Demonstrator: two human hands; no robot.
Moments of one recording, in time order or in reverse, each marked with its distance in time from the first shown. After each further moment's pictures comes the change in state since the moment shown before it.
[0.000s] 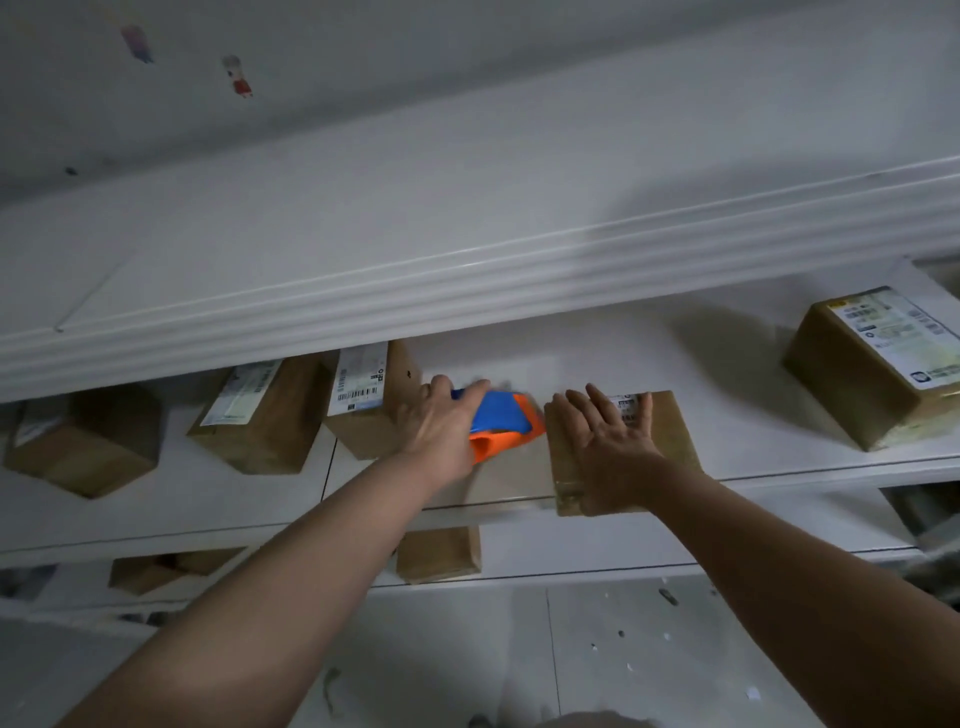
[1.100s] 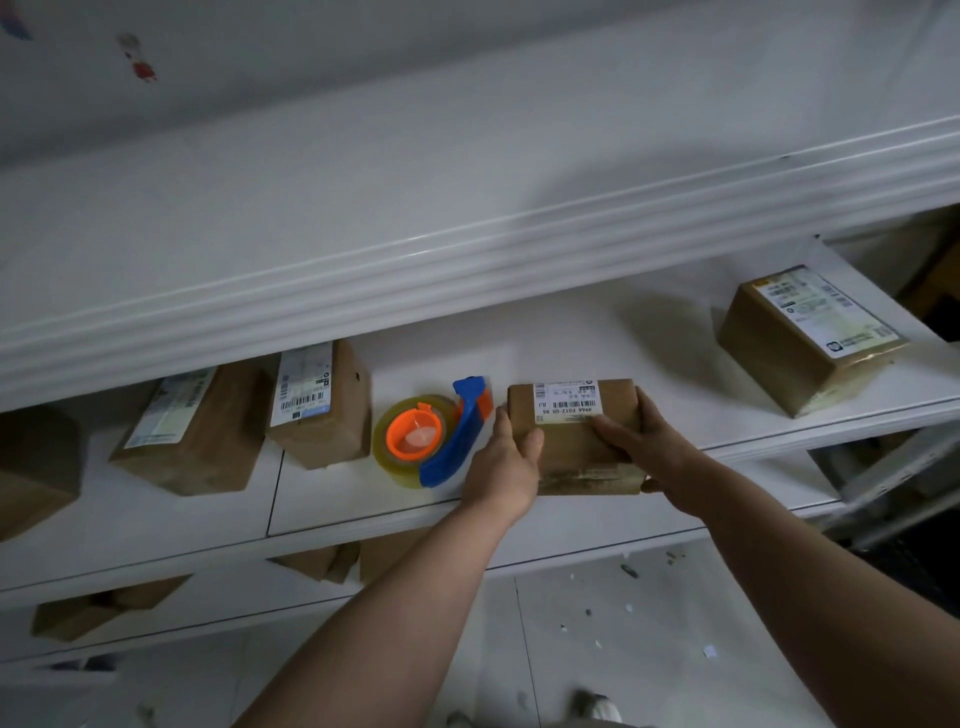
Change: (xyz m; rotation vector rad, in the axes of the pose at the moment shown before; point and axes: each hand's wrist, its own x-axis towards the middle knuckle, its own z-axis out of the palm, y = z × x) left_hand -0.005 0.100 0.062 -0.830 -0.190 -0.259; right_hand -0.043 0.060 0.019 1.492 0.100 0.584
